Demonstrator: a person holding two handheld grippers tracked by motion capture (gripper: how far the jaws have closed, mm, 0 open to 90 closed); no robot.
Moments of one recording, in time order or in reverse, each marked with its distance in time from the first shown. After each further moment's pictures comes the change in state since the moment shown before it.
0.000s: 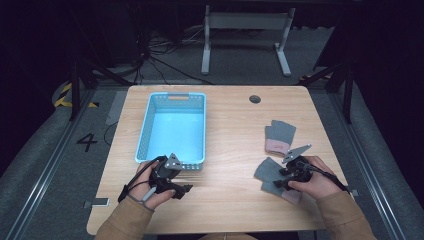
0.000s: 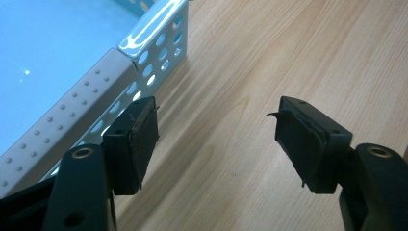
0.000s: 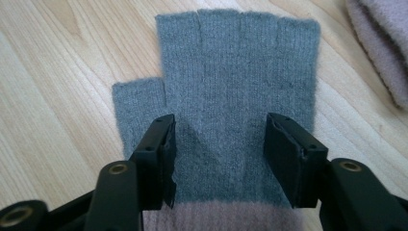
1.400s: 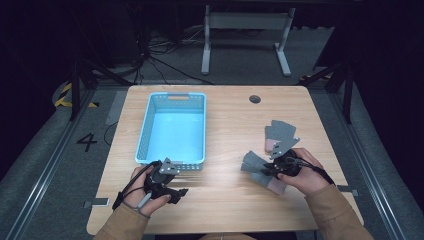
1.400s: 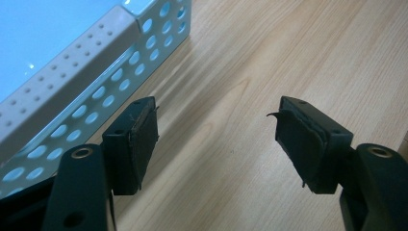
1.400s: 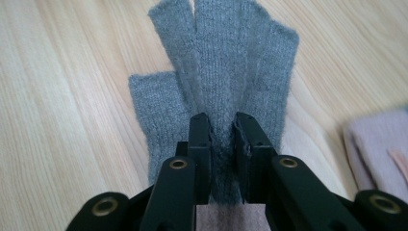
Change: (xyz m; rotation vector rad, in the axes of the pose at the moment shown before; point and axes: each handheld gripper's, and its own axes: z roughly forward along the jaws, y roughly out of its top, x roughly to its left) left arm -0.004 -0.016 -0.008 -0.001 0.028 -0.037; right arm 0.024 0.051 -0.013 -0.102 0.015 -0.235
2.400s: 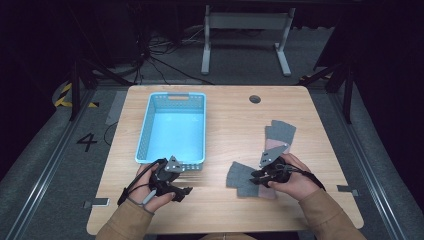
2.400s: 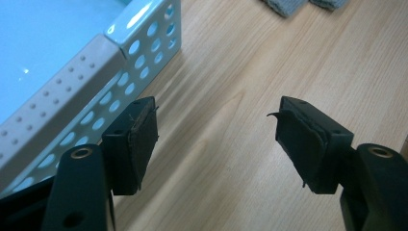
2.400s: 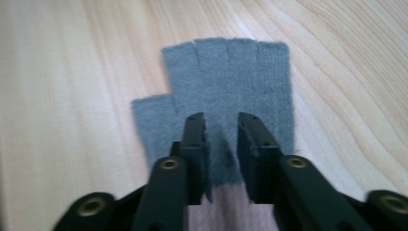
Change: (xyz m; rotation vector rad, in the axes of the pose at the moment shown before) left arm -0.001 0.014 0.010 0.000 -0.031 0.043; right arm 0.018 0.001 0.023 -0.046 0.119 -0.011
